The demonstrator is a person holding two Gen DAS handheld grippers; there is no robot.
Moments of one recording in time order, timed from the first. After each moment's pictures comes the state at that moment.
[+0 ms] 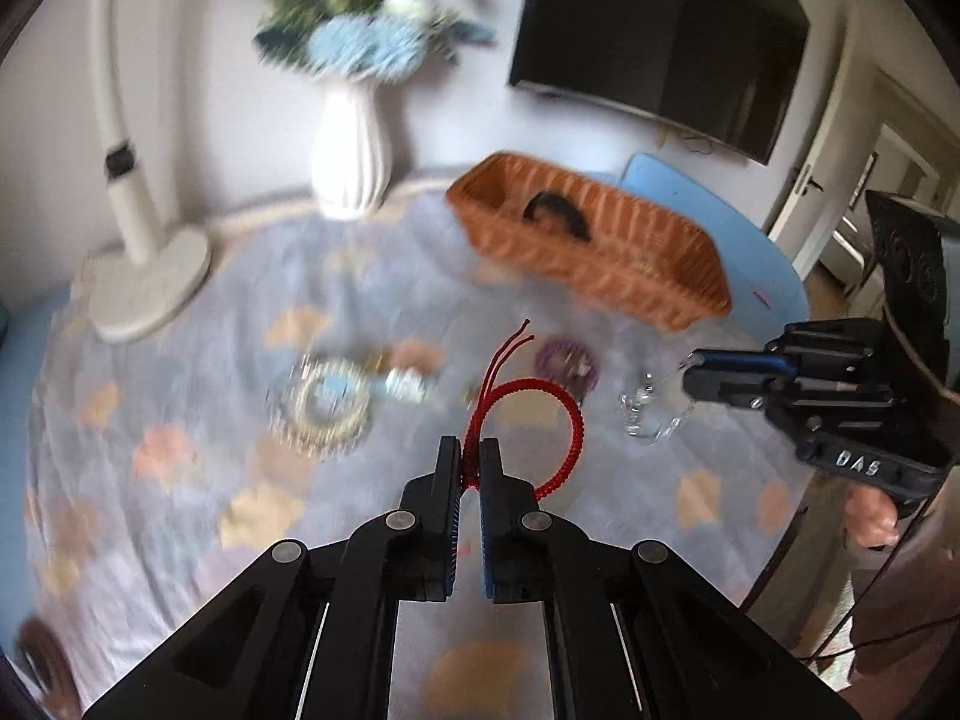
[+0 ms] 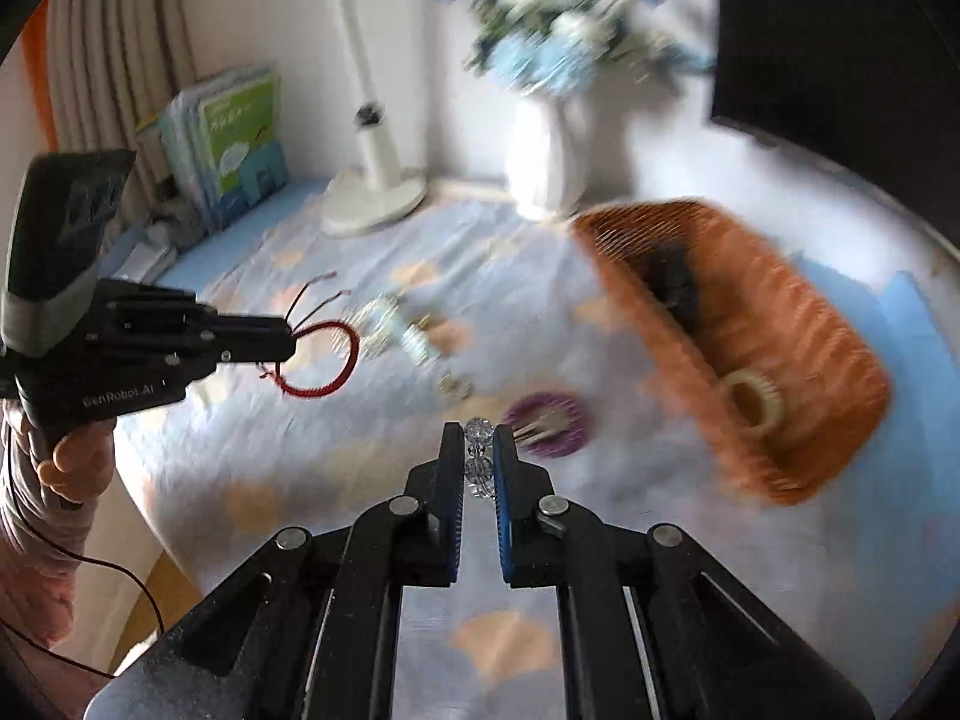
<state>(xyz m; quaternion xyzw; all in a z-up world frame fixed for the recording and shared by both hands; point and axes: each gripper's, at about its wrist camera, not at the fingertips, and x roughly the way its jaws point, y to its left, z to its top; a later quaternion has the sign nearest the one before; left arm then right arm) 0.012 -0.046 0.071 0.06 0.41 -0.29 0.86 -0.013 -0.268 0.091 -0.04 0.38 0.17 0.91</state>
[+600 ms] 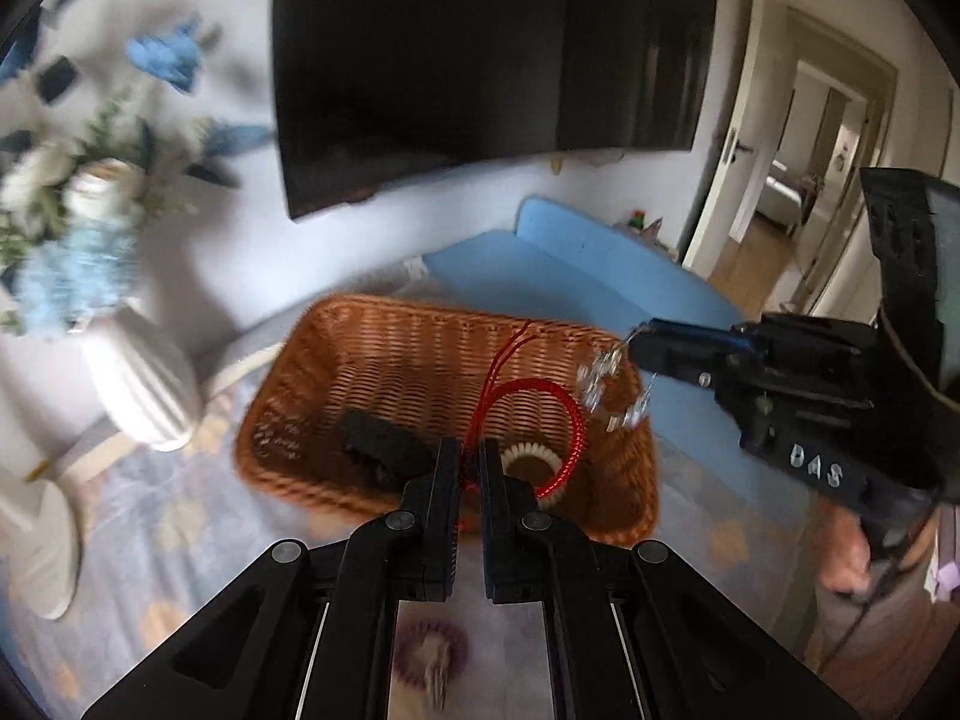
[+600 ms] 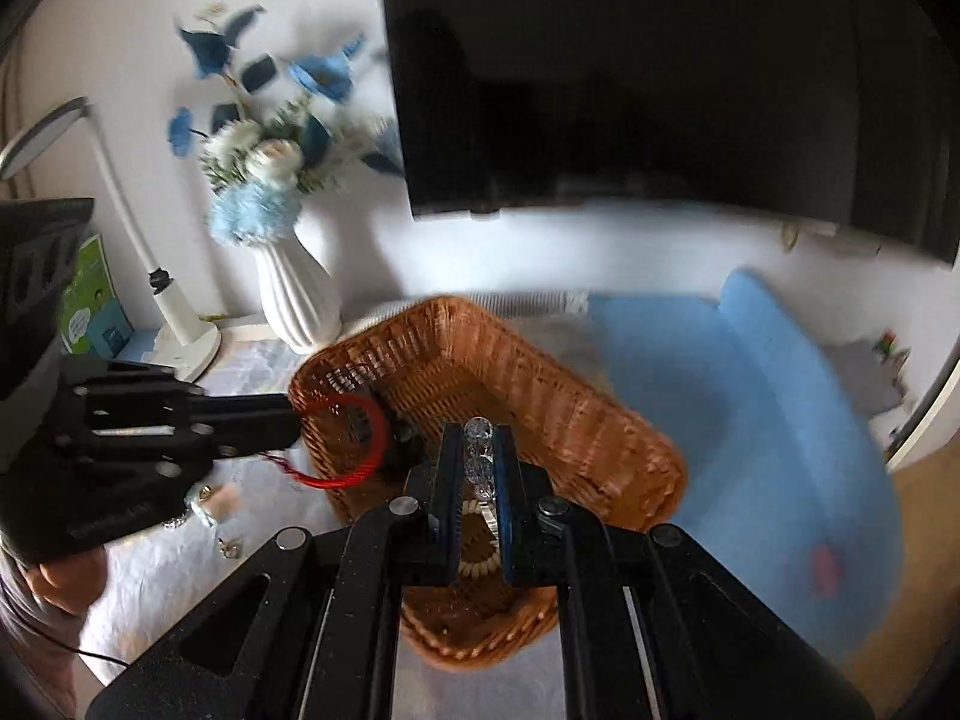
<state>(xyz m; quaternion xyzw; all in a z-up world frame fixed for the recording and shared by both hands) 0.112 -0.246 0.115 0.12 0.38 -0.38 0.83 0.068 -0.417 0.117 0.05 0.34 0.02 0.94</state>
